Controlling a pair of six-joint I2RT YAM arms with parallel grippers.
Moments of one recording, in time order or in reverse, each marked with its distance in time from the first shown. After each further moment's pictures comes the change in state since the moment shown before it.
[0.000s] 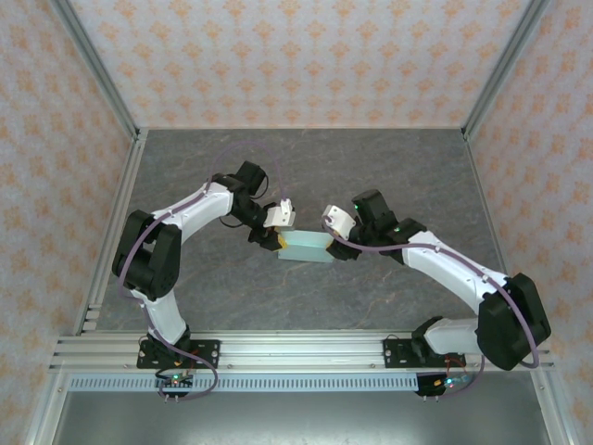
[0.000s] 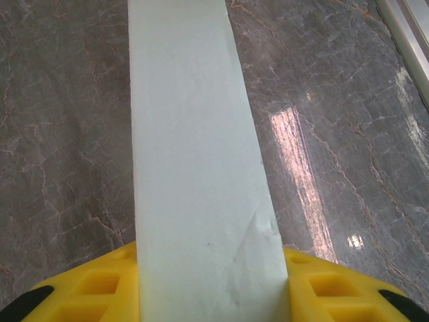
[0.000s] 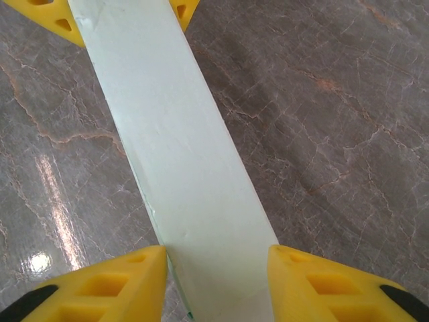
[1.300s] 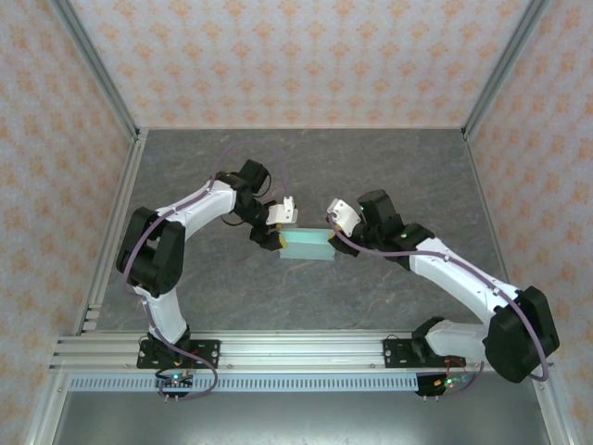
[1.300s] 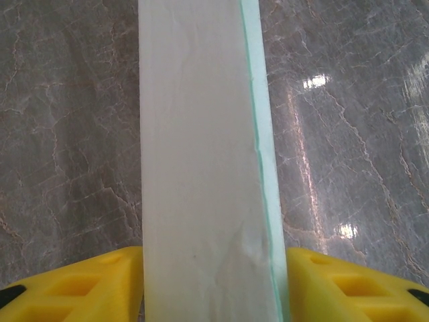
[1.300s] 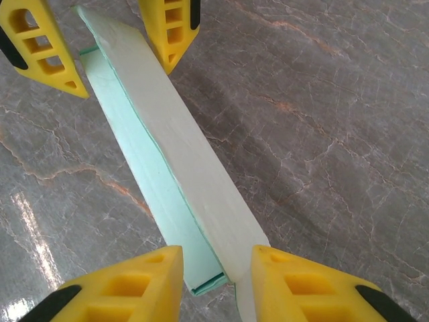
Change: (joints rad) left arm -0.007 0.032 0.032 0.001 -0.089 -0.081; right arm 0.006 -0.084 -0.035 0.069 0.056 0.092
